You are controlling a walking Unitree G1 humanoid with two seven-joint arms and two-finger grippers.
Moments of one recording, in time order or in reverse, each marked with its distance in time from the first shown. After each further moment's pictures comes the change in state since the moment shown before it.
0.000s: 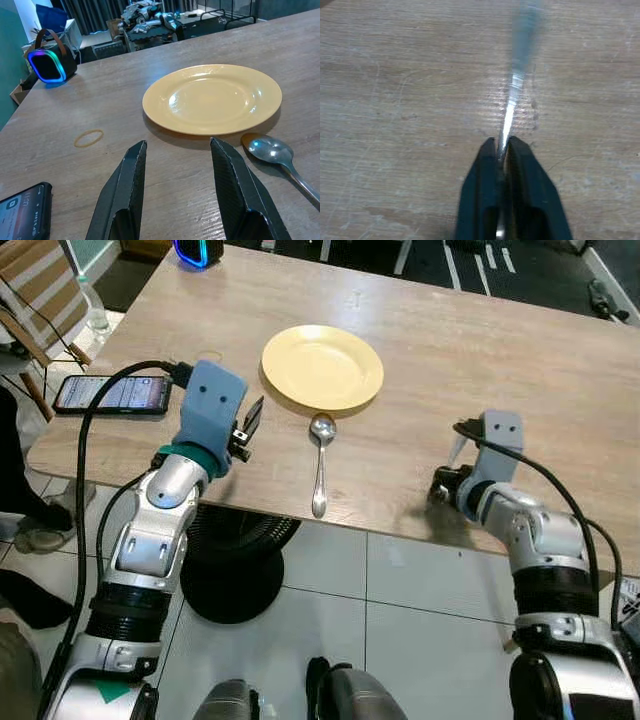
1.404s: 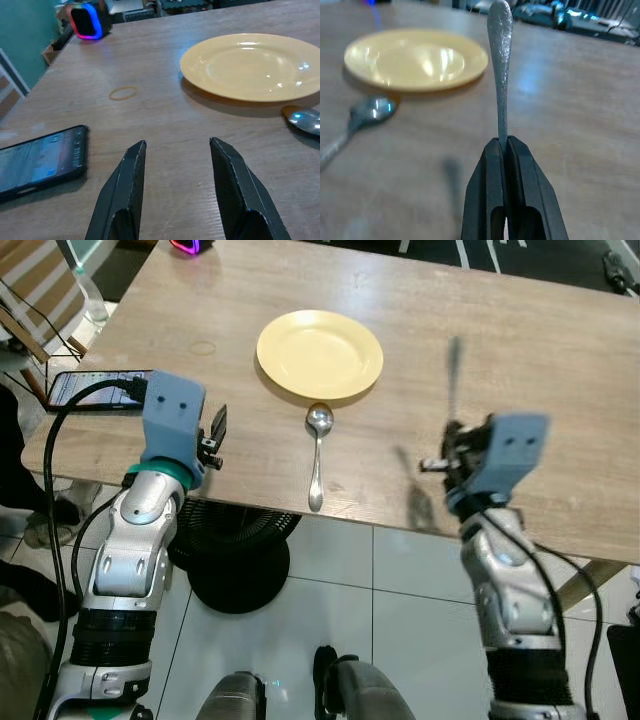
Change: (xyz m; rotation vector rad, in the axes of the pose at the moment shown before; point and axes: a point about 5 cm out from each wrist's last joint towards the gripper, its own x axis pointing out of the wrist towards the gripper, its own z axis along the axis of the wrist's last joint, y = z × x) left arm -0.023 0.025 -0.013 -0.074 0.081 0.163; right arm -0.051 0.040 -0.011 -0.208 -0.658 0.104
